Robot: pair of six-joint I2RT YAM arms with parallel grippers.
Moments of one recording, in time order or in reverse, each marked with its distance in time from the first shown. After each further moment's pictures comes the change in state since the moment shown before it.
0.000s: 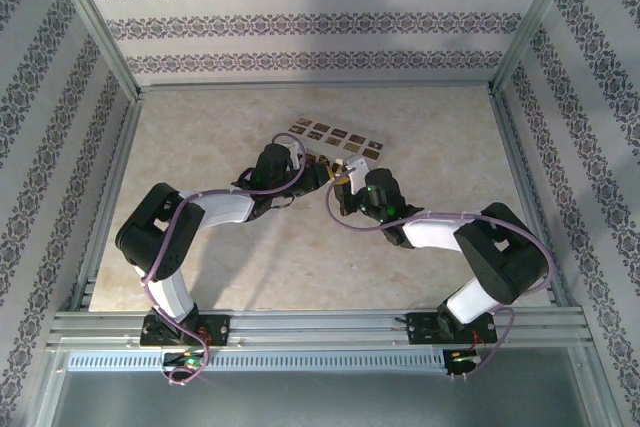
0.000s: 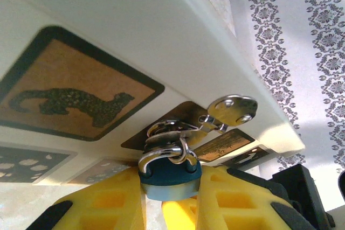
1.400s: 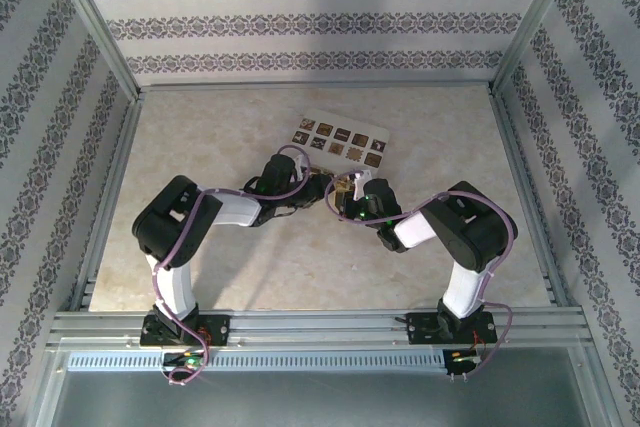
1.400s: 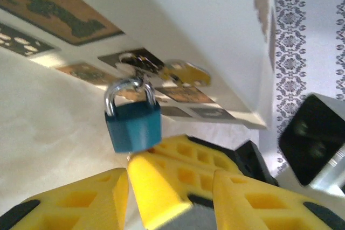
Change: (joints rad) left arm -0.006 0.098 -0.050 0.097 0.055 -0.104; right arm -0.025 0.243 -0.060 0.254 -0.018 0.283
